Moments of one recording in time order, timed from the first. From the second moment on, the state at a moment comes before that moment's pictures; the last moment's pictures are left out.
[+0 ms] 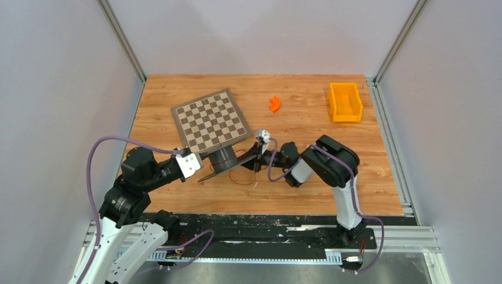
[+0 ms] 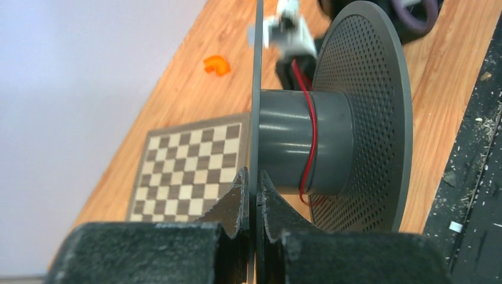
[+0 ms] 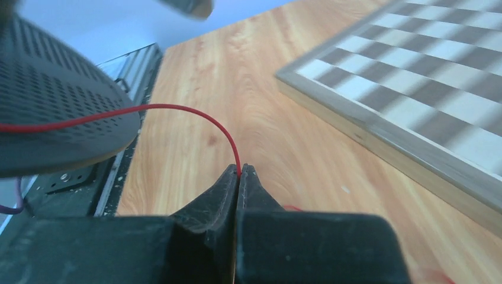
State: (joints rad) left arm -0.43 0.52 0.90 -0.63 0.51 0.61; right arm 0.74 2.12 0.74 1.53 -0.73 0.35
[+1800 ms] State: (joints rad) left arm -0.44 0.66 0.57 -0.31 0.23 -0.13; right arm 0.70 1.77 1.22 0.27 -0.42 0.14
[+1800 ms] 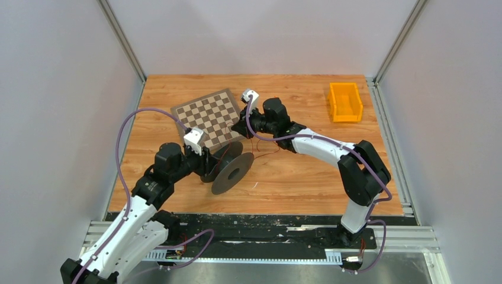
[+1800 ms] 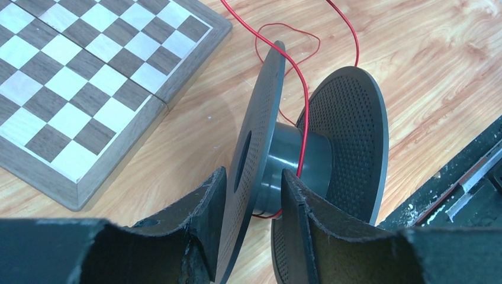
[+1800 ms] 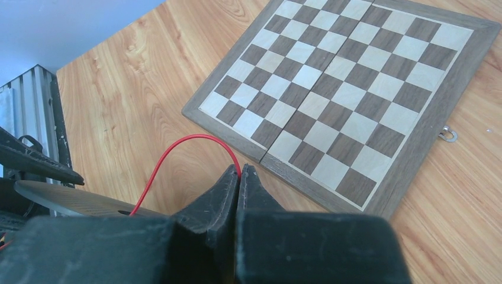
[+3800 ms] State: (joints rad) left arm -0.55 0.75 0.60 -0.38 0.02 -0.02; right arm 0.62 1.73 1.09 0.36 -0.43 0.18
